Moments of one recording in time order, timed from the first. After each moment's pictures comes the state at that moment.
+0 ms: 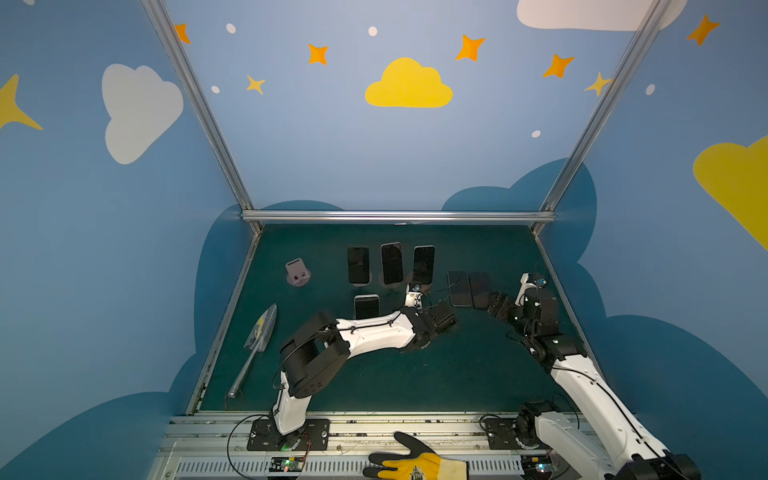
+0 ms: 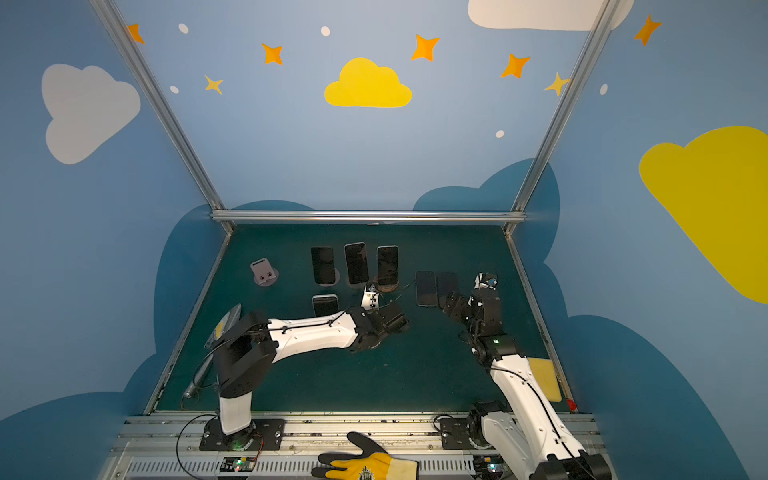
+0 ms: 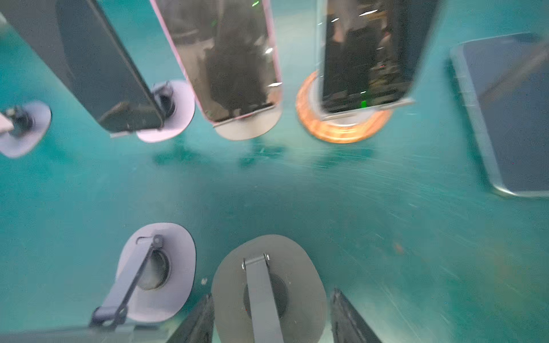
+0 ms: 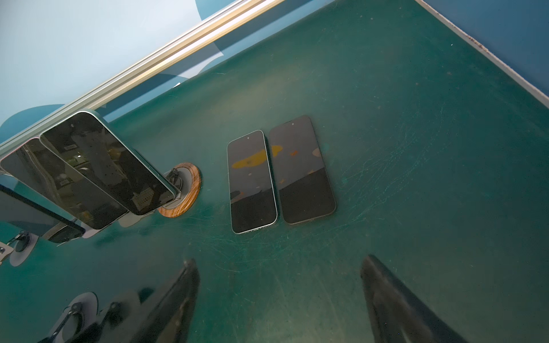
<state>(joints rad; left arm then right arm) -1.07 1.90 1.34 -0.63 -0.74 -0.86 0.18 0.89 0.57 -0.25 0.08 0.47</state>
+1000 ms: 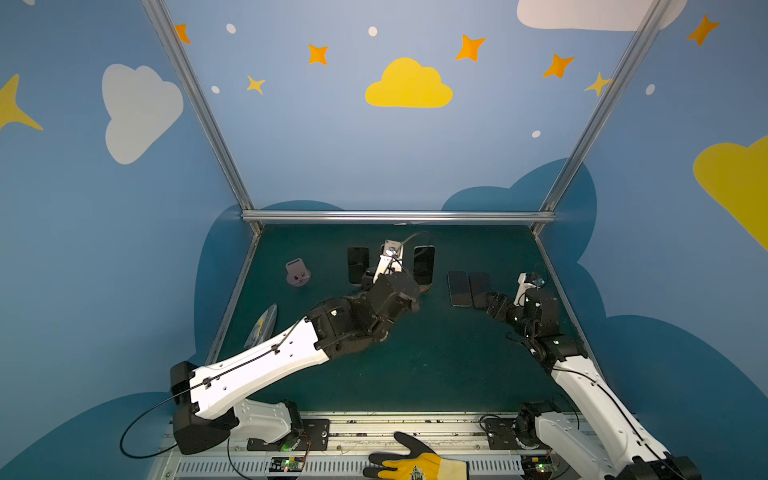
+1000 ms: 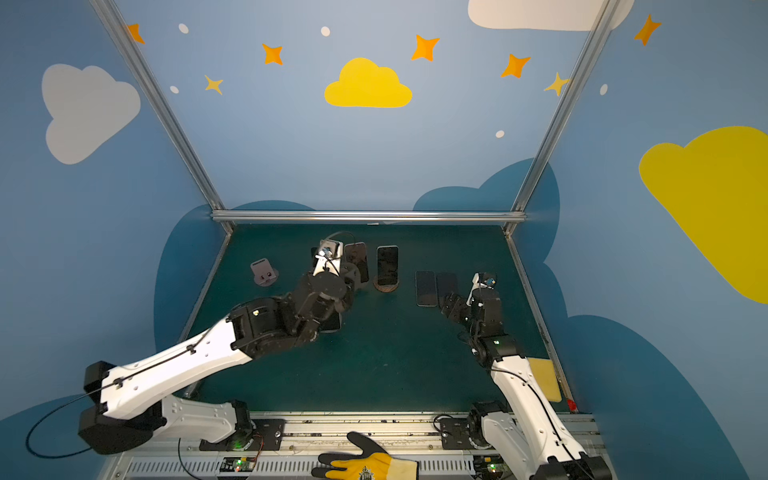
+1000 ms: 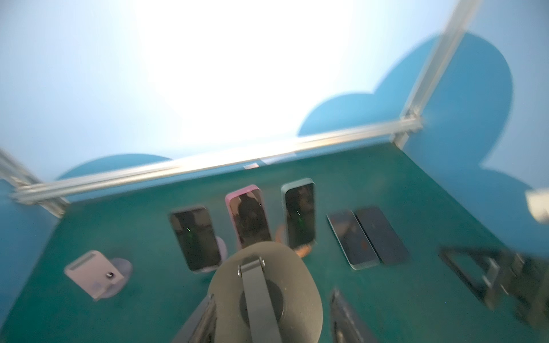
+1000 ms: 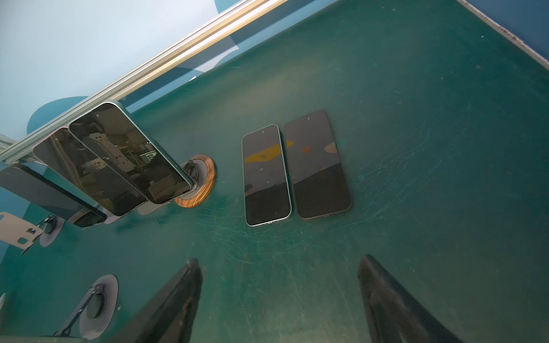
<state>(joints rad) -1.03 1.31 1.44 -0.65 -0.79 -0.40 0.18 0.88 0.57 -0.25 0.01 0.47</state>
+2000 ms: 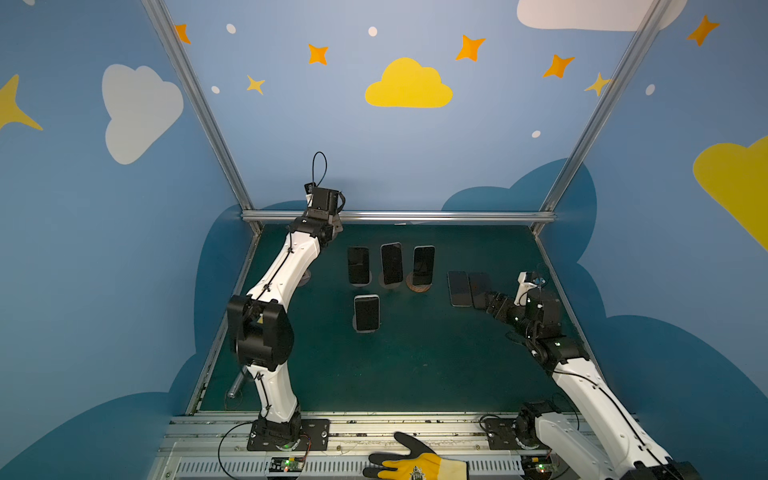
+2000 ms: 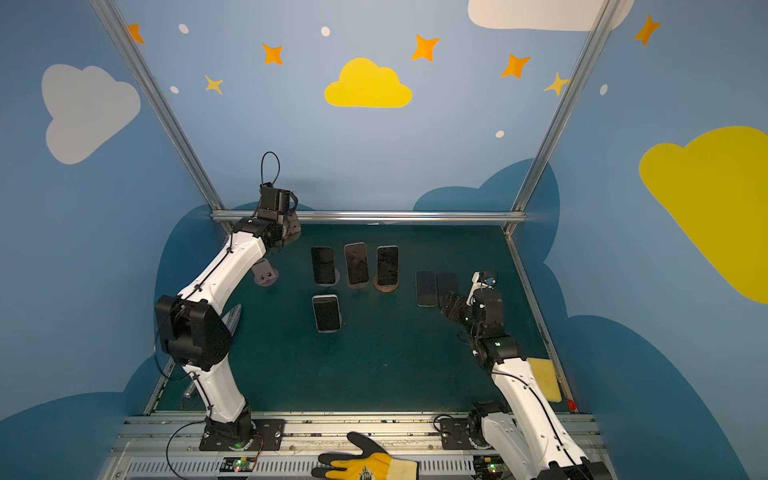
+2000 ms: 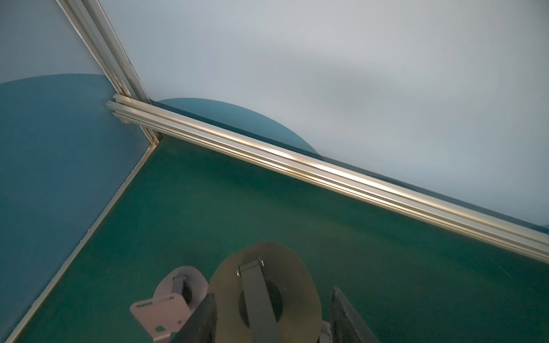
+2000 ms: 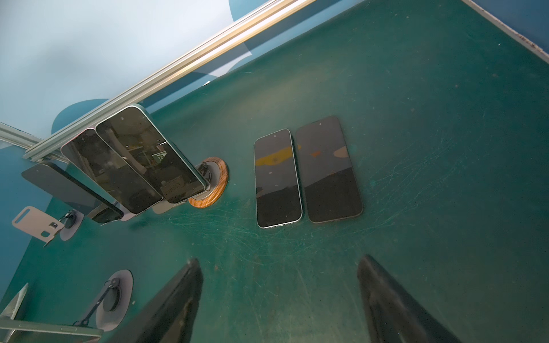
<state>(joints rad) -0.19 1.90 1.81 -0.59 -0.39 -0.43 0.18 0.86 0.57 -0.24 -0.01 0.46</state>
